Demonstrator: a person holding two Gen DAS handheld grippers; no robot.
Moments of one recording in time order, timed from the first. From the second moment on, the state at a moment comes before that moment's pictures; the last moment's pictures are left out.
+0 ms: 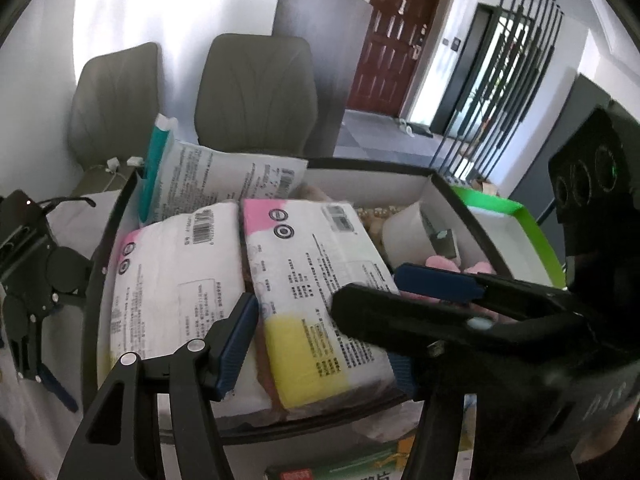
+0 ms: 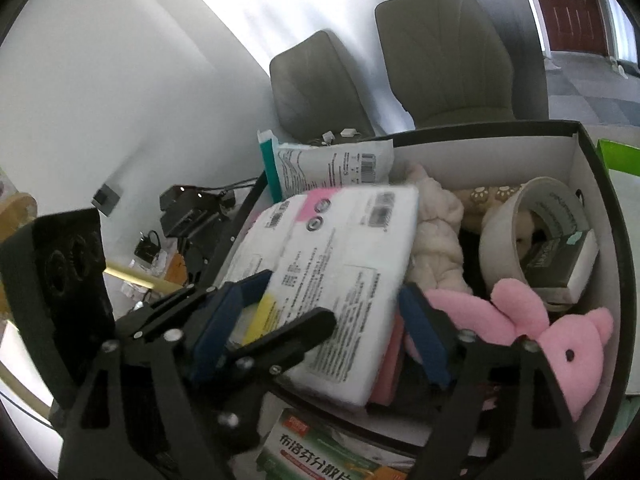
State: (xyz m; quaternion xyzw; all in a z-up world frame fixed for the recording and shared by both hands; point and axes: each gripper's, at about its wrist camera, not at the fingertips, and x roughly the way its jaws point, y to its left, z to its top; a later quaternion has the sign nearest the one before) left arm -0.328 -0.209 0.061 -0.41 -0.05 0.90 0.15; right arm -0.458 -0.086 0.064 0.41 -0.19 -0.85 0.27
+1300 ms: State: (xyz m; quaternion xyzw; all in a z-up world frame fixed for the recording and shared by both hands) left arm -0.279 -0.250 0.097 -0.33 -0.13 0.93 0.05; right arm -0.399 0.011 0.116 0.31 -0.30 -0.86 0.27
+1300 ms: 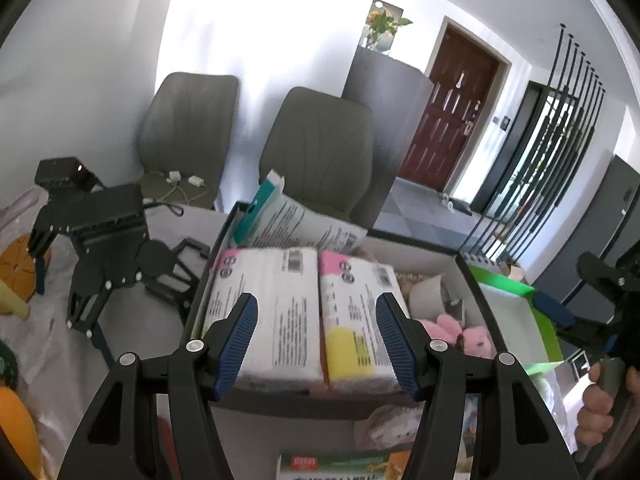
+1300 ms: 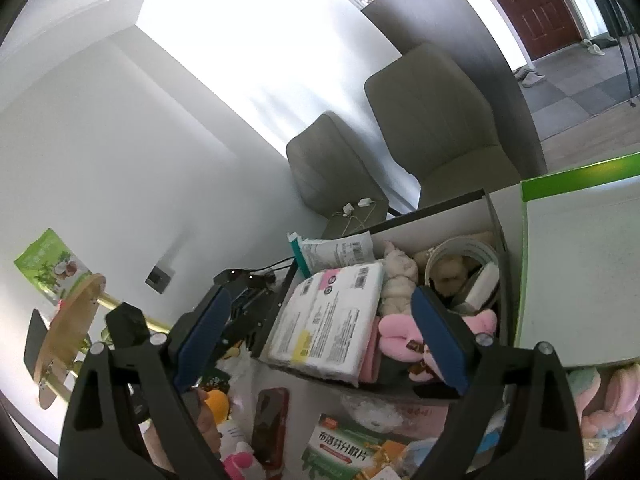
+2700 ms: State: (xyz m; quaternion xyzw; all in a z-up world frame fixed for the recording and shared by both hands) left arm -0.165 -0.259 0.001 -0.42 -0.18 0.89 0.05; right arm -0.324 -0.080 0.037 0.48 -0.24 -0.78 0.32
